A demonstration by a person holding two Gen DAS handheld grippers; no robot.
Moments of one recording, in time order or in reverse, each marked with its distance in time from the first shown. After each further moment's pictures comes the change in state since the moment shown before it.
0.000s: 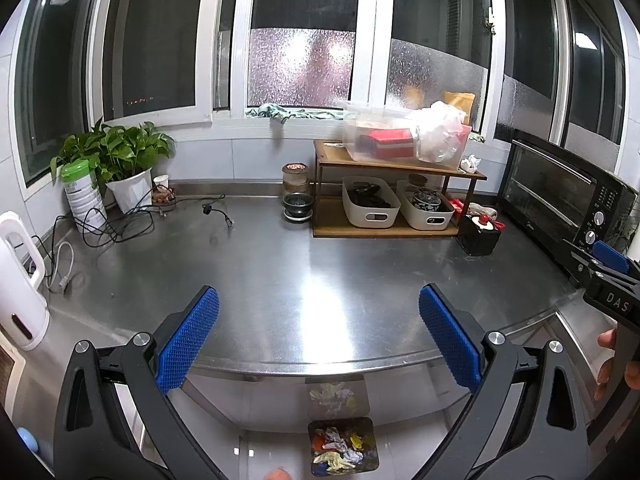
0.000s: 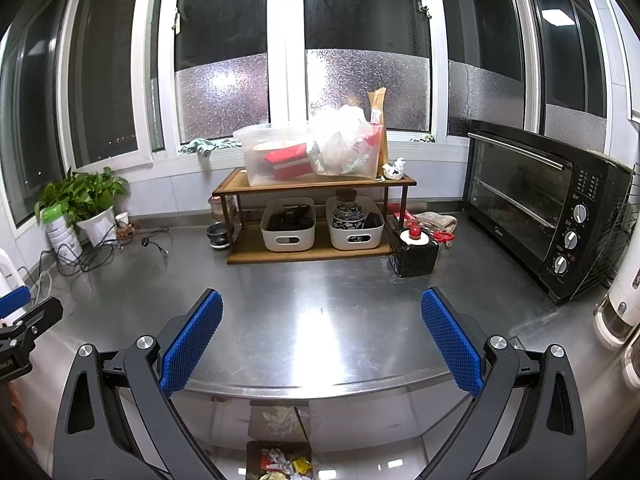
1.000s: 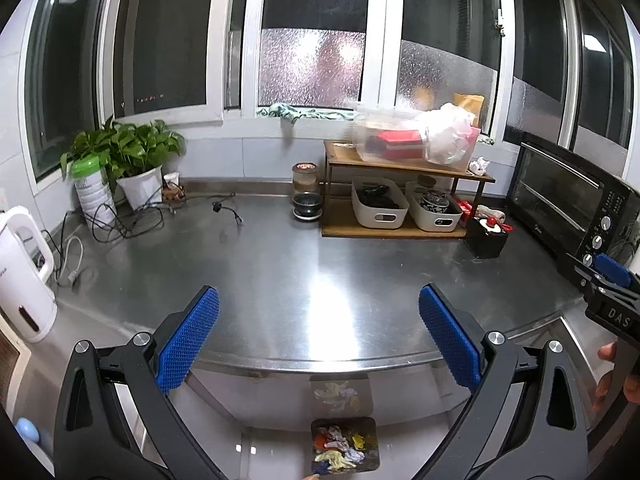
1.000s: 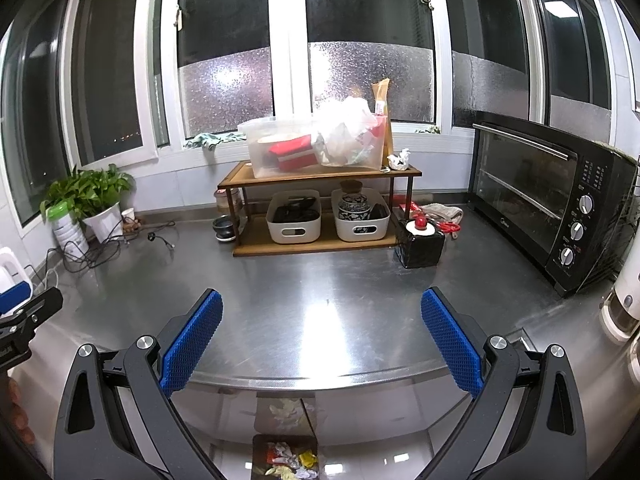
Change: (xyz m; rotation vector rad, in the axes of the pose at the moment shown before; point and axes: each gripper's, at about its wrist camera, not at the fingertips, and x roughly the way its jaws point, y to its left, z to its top) left arm -0.006 0.001 0.001 -0.014 0.003 0.030; right arm 0.002 -0.007 -0.004 0.006 0.028 0.034
